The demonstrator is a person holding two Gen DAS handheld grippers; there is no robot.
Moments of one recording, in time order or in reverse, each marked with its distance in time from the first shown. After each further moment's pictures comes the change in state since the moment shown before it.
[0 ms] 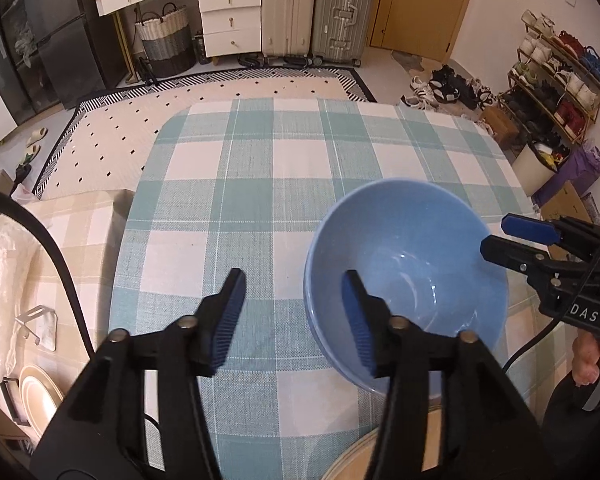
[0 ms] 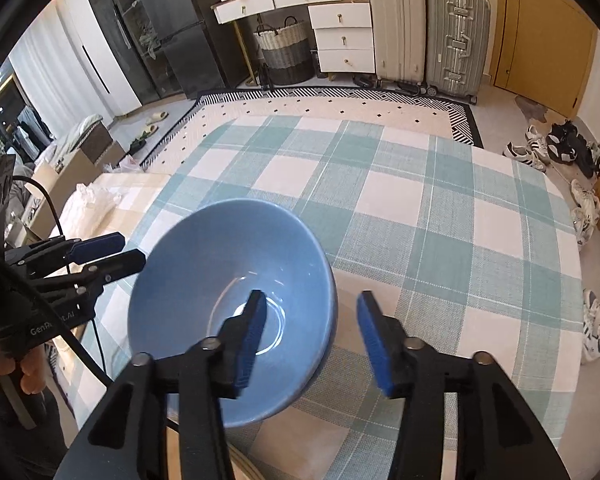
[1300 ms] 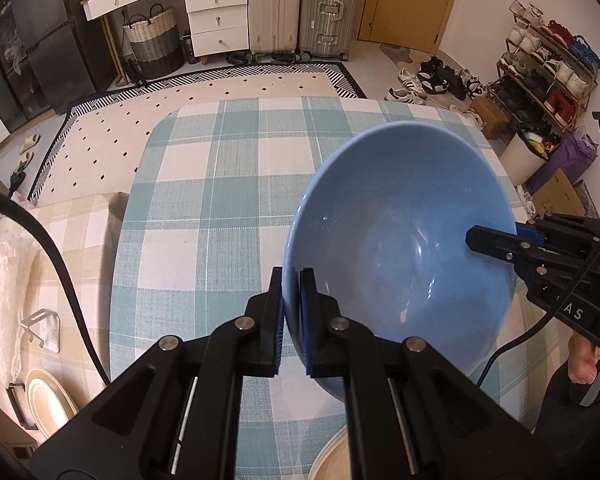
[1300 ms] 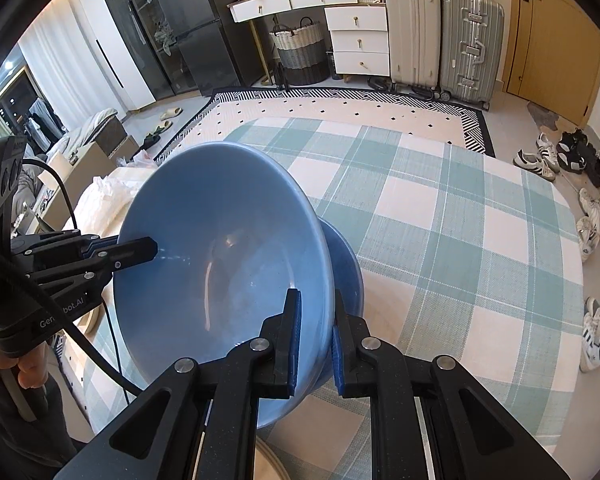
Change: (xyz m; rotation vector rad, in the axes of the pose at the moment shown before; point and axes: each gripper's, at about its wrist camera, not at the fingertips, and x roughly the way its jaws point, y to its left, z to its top) left arm -0.040 -0.022 -0.005 0.031 0.035 -0.020; right arm -0.014 0.019 -0.001 -0.041 0.017 0.019
